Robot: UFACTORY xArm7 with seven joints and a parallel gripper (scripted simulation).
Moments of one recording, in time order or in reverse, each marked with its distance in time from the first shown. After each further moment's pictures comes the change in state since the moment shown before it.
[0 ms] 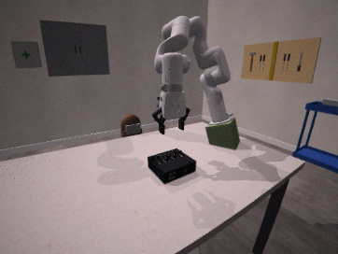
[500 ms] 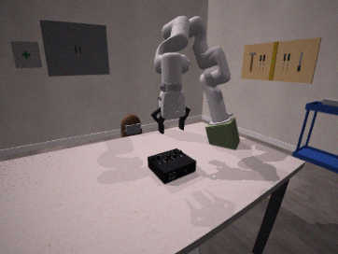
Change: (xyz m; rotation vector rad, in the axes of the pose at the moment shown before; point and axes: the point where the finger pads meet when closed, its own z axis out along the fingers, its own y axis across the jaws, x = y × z) arm 0.002 0.000 0.000 -0.005 -0.006 0.059
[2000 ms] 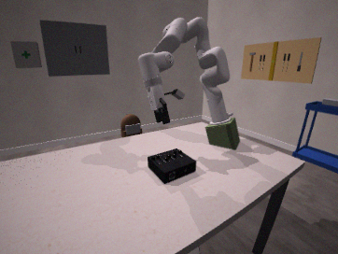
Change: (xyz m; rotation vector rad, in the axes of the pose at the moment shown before) arm 0.073 -0.005 -0.017 -0.308 -0.058 1.662
